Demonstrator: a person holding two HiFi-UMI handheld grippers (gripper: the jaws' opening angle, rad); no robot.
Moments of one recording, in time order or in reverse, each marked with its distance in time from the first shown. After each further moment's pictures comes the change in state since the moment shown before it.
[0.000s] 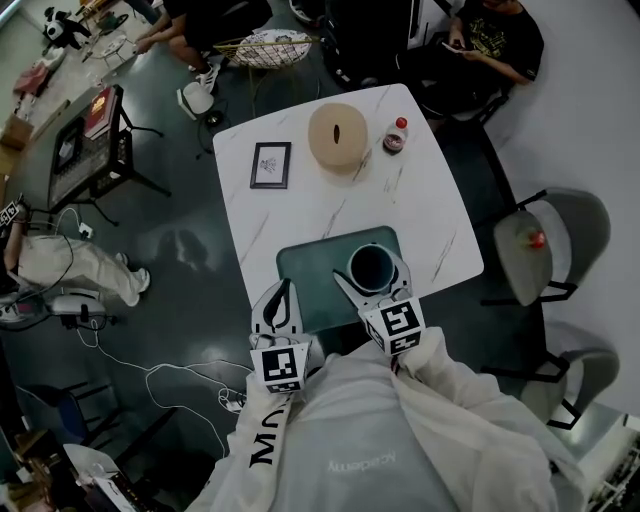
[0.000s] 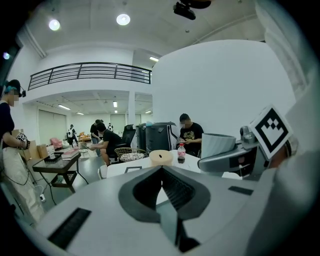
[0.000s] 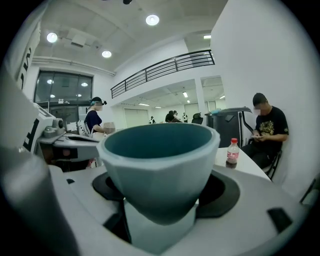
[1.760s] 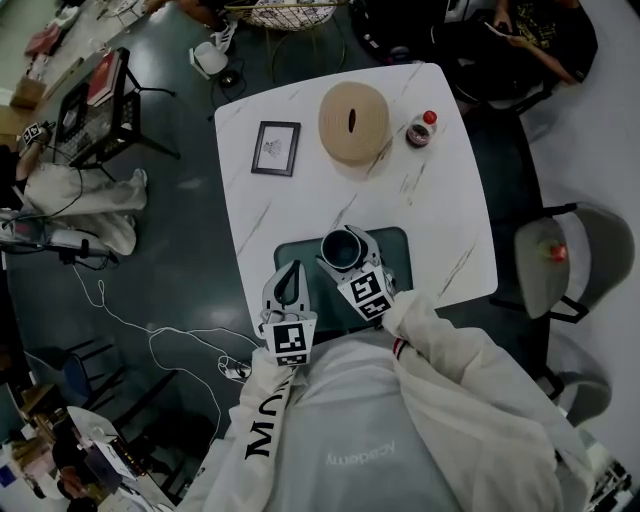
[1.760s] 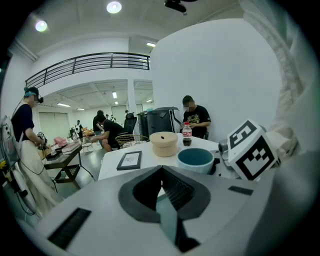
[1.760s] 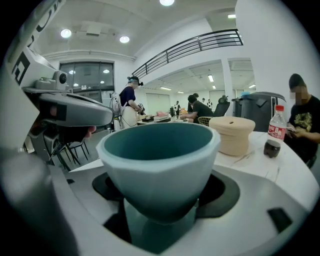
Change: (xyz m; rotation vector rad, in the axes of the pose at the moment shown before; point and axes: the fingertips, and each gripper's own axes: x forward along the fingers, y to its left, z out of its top) left arm 0.096 -0.002 -0.074 0.042 0.146 0.050; right arm 0.133 -0.010 -0.128 -0.121 0.193 0.260
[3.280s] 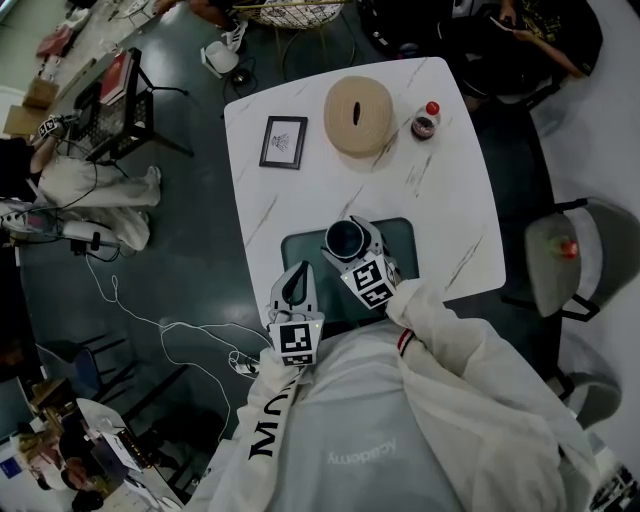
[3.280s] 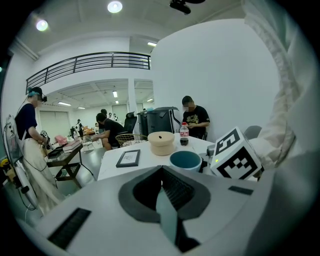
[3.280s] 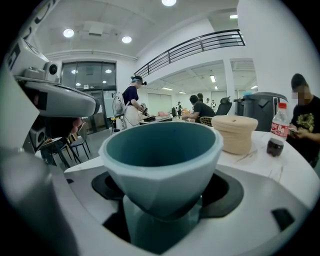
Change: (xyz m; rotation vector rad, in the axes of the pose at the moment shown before) left arm -0.023 -0.014 -0.003 -0.009 0.009 0.002; right arm 0.007 0.005 -0.009 -0.017 0.000 0.016
